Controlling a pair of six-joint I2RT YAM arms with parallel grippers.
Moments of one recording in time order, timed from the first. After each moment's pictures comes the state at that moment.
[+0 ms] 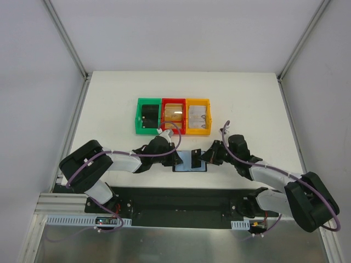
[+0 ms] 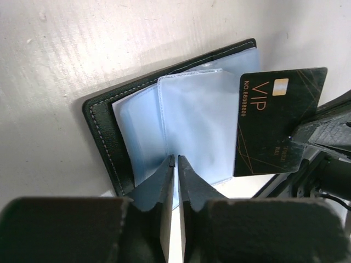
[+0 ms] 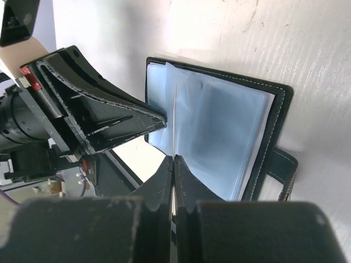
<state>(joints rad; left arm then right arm) -0.85 1.55 0.50 0.36 0.13 -0.89 0.52 1.17 0.29 0.30 -0.45 0.85</state>
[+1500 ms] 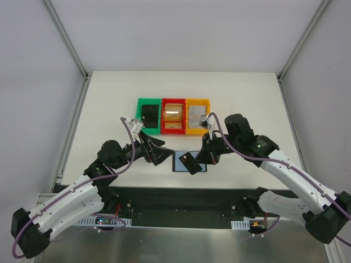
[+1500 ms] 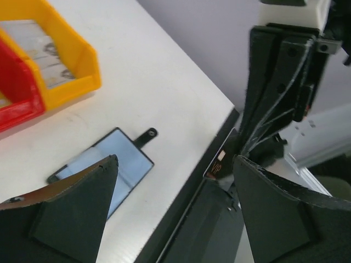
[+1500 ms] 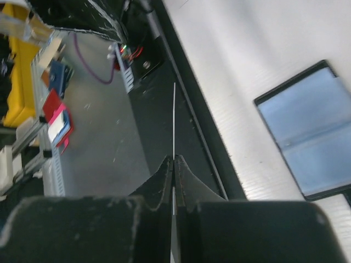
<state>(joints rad) -0.73 0.62 0.41 0.16 0.25 -0.63 0.68 1.00 0.89 -0.54 -0.72 0.22</state>
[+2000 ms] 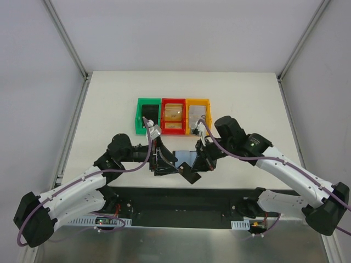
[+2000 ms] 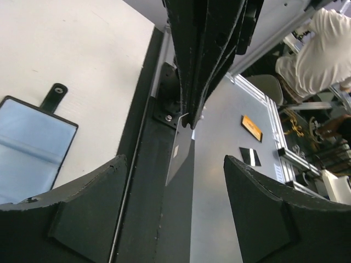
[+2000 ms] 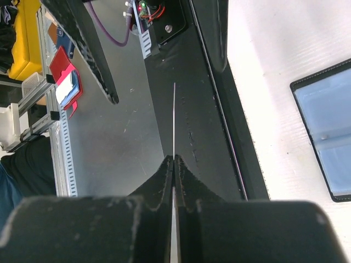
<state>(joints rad) -0.73 0.81 0.44 0.30 0.80 -0.63 0.82 1.07 0.97 -0.69 -0.76 0.13</state>
